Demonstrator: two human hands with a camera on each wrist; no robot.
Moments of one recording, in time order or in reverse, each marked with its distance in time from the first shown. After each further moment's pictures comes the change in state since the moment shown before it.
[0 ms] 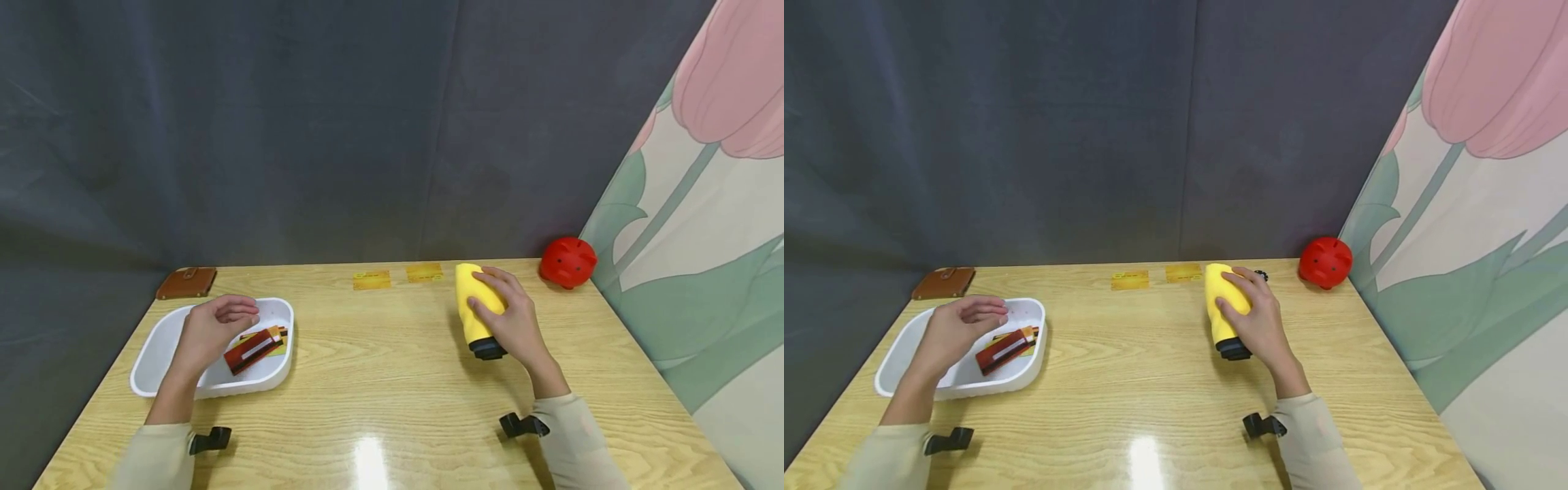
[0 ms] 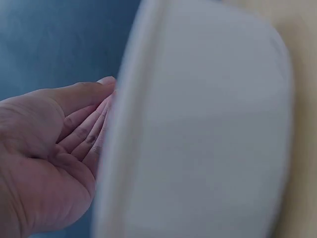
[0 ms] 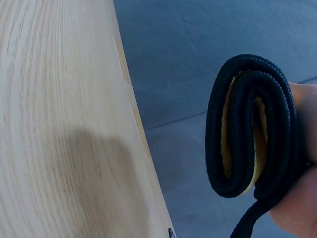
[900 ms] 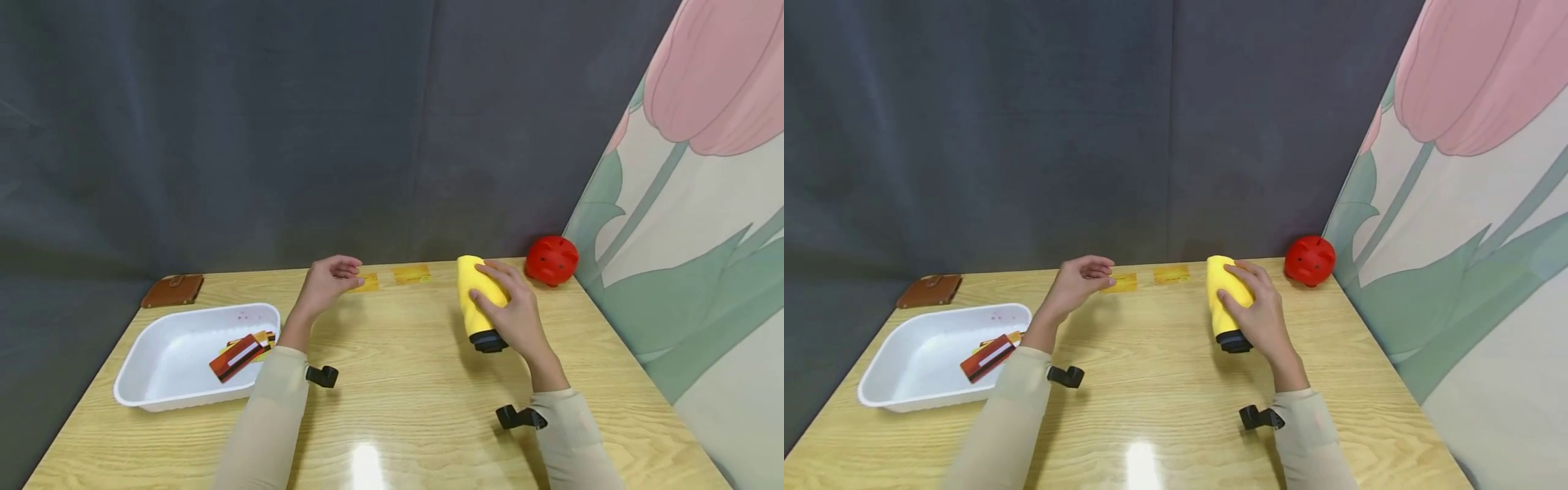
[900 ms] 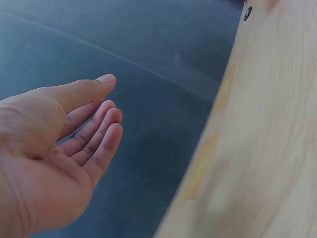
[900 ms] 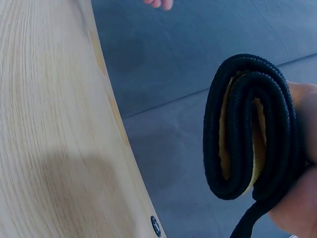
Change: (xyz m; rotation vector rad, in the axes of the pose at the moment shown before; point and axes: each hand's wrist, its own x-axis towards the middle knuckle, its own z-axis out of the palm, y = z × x) left_hand 0.087 0.086 0.152 -0.266 -0.207 0.102; right_hand 0.002 0.005 -0.024 -0.006 0.046 0.029
